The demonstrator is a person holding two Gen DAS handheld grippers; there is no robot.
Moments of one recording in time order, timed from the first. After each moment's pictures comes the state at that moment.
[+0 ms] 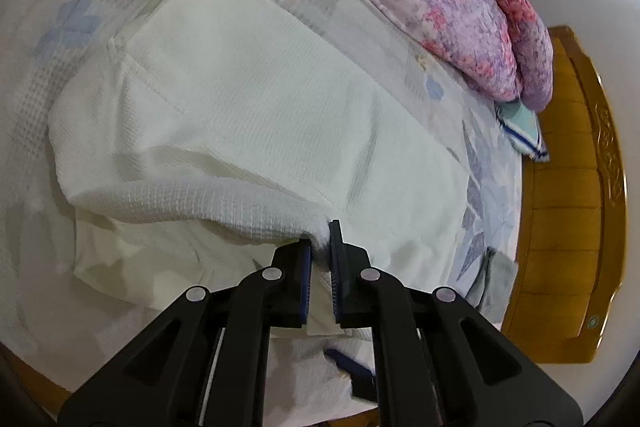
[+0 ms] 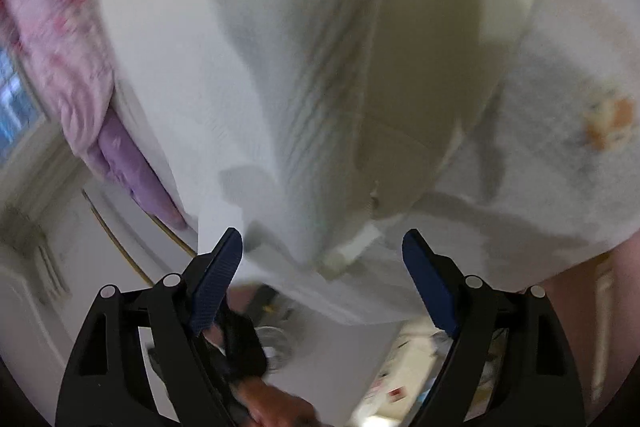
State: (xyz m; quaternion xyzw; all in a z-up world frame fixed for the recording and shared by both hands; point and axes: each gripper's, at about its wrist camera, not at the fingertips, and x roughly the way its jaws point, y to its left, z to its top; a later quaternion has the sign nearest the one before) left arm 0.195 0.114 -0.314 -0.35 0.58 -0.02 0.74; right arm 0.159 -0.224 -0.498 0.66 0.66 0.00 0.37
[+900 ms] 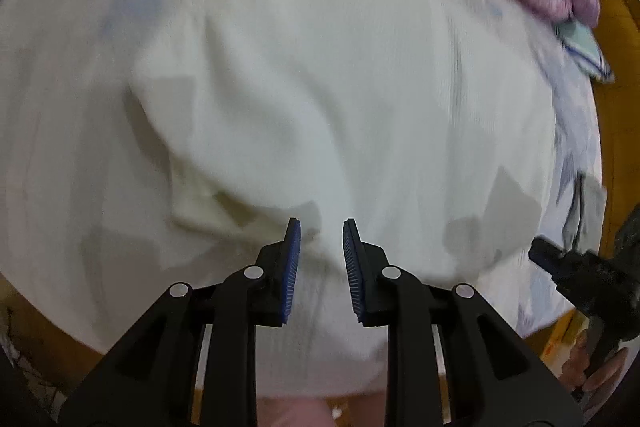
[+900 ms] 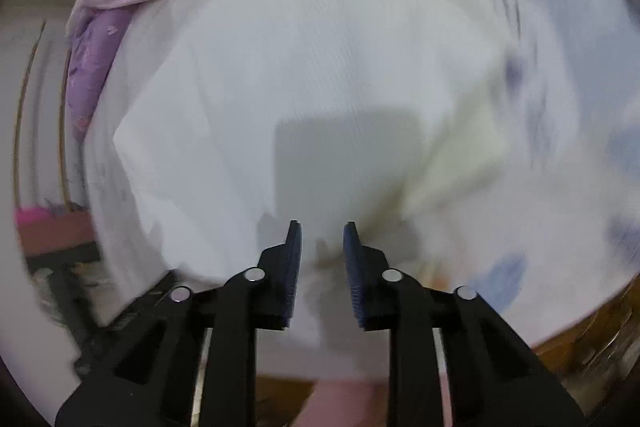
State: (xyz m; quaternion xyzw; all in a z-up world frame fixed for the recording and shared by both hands) left arm 0.148 0.113 -0.342 -0.20 0.65 0.03 0.73; right arm 0.180 -0.269 -0.410 0.24 0.70 0.06 0.67
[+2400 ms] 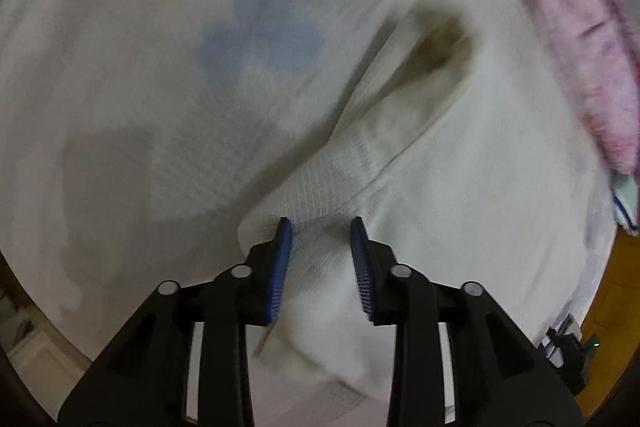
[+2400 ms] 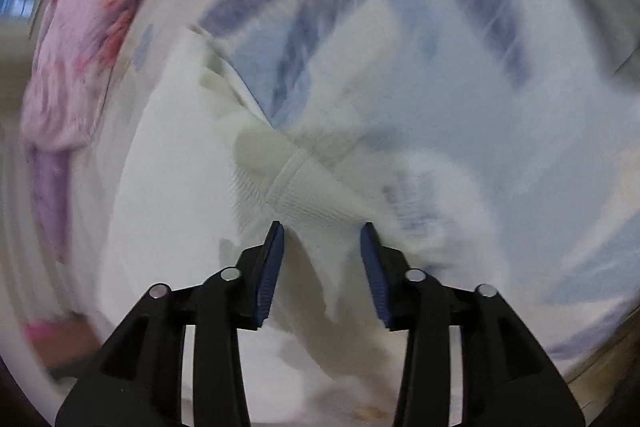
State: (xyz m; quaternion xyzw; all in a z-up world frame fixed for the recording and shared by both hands) left arm 0.248 0.206 -0.444 -0.32 0.67 0.18 0.65; right arm 0.246 -0.379 -0.497 0.40 0.67 -0.07 0.62
